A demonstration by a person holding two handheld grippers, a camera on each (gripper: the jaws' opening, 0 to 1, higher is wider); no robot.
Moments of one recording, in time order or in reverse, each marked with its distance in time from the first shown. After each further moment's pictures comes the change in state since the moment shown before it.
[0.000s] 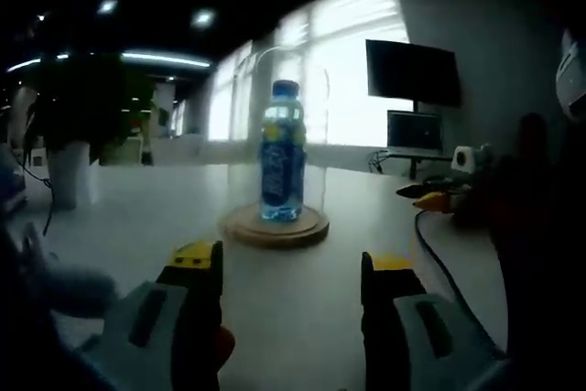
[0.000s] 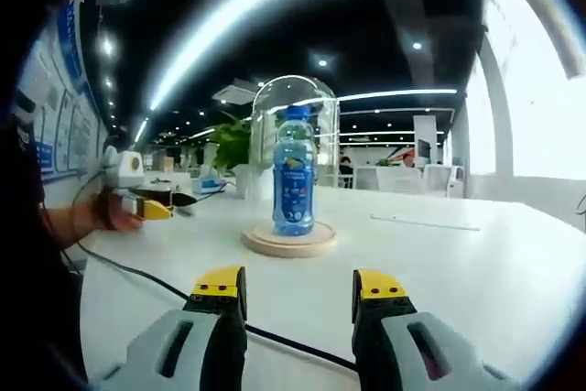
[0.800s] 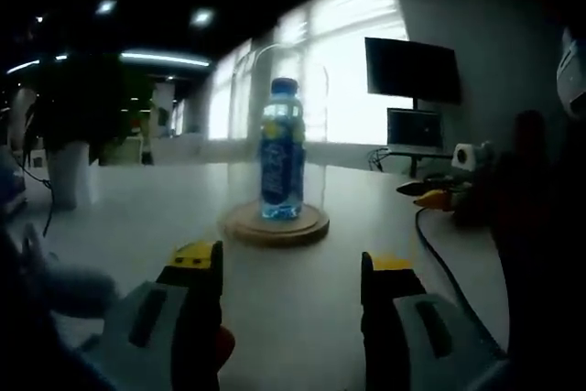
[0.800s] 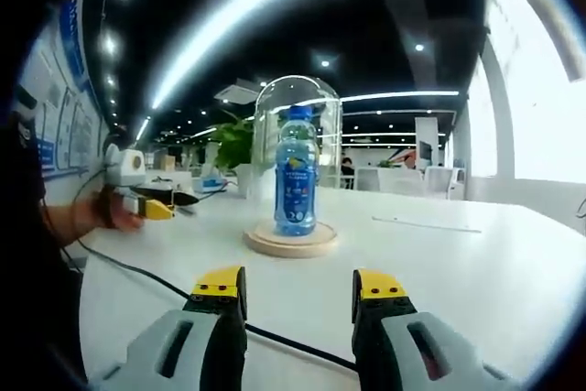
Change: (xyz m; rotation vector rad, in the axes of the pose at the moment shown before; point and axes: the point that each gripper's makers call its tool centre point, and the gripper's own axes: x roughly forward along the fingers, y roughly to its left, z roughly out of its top) left arm 0.001 0.000 -0.003 0.005 0.009 0.000; right arm 0.000 0.004 0.002 -0.011 -0.003 0.003
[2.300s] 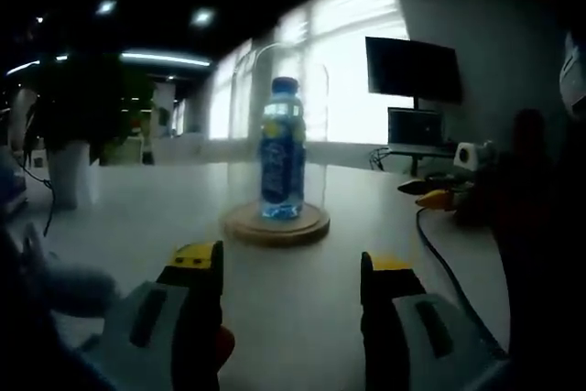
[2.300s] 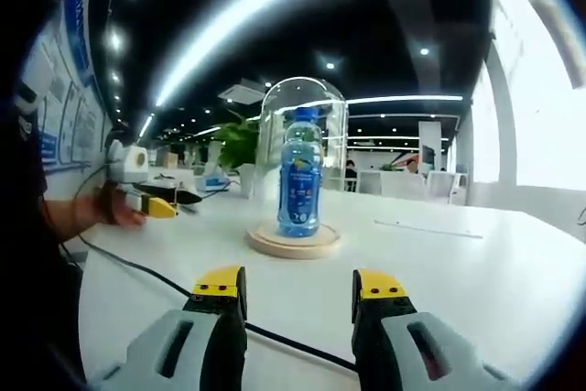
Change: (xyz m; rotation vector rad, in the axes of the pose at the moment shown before) left arm 0.000 0.001 0.000 0.002 0.002 0.003; right arm 0.000 0.002 0.002 -0.026 -0.007 0.010
